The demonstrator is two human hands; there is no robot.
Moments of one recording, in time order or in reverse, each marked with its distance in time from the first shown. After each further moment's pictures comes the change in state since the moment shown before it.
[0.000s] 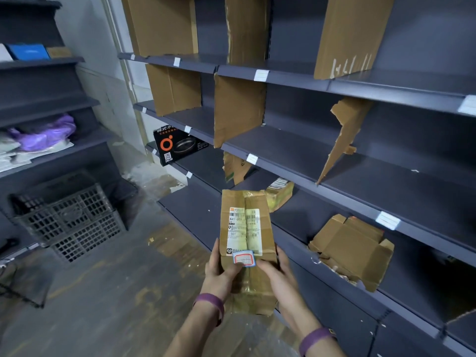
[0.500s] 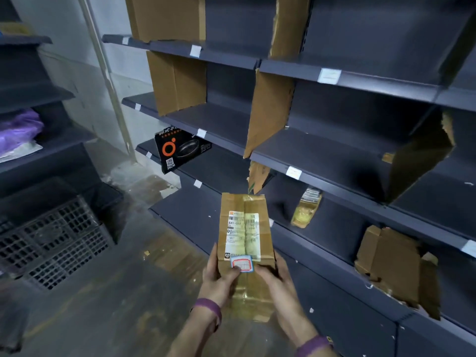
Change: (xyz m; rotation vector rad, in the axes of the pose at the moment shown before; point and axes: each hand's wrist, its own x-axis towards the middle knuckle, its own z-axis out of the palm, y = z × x) left_hand 0.161 0.046 -0.161 0.046 -0.082 -0.094; right_hand 0.120 0.006 0.197 0.009 0.153 -0.029
